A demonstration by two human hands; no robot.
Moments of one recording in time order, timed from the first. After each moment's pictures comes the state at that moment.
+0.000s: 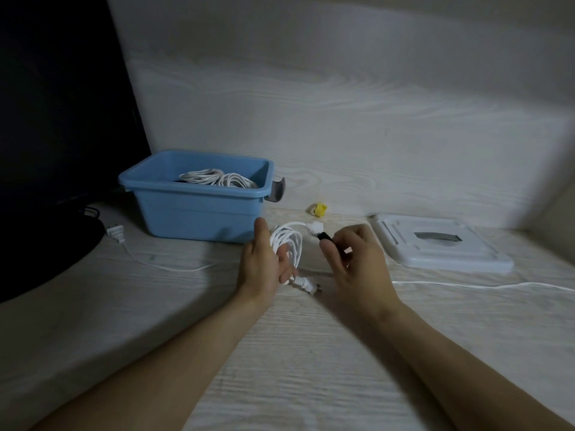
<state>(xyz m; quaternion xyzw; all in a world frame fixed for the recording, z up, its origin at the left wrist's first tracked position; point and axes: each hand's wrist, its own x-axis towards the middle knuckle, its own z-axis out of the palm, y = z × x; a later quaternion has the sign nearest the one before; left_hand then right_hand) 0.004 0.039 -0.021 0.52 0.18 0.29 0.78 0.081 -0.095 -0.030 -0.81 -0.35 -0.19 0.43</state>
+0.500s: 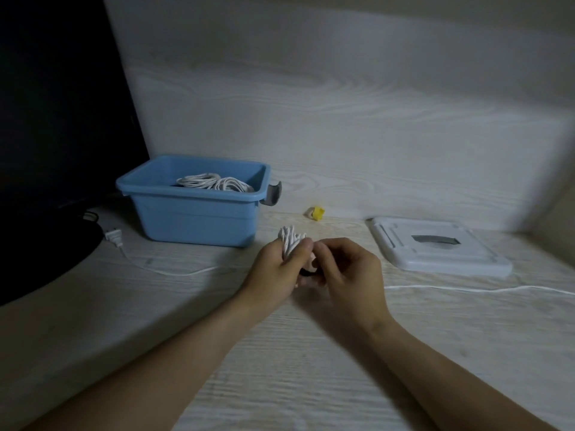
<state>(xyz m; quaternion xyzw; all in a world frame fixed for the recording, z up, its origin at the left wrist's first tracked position) -0.008 0.028 -0.014 0.73 0.03 0.23 0.64 0.052 -0.094 -0.023 -0.69 -0.32 -0.05 0.65</state>
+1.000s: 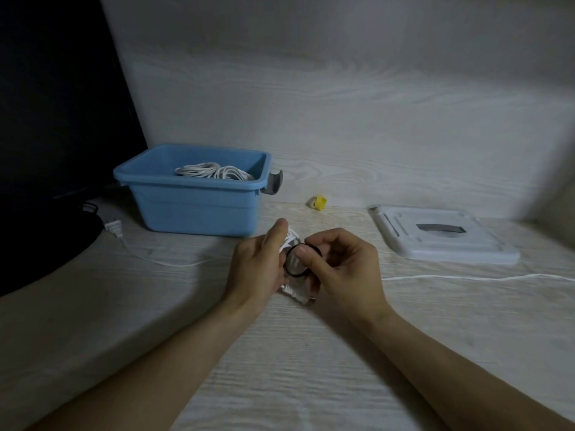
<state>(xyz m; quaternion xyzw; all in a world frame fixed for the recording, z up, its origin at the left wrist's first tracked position) -0.022 0.030 -0.013 0.63 0.20 0.30 0.69 0.044 -0.086 -0.030 -0.62 -0.35 0.01 0.71</state>
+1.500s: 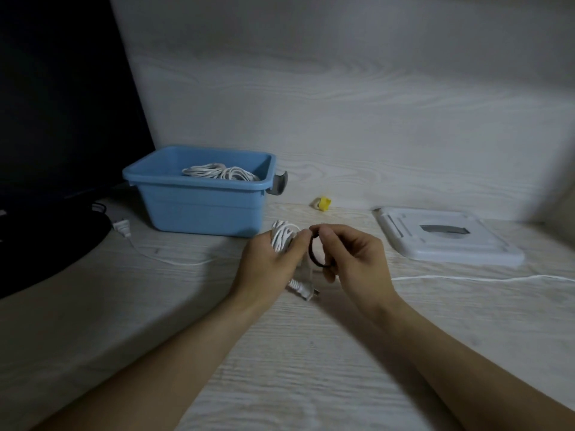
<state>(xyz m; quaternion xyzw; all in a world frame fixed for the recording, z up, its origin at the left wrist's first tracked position) -0.024 0.037 -0.018 0.74 0.10 0.29 0.60 0.051 -0.090 -0.020 -0.61 -0.33 0.06 0.72</state>
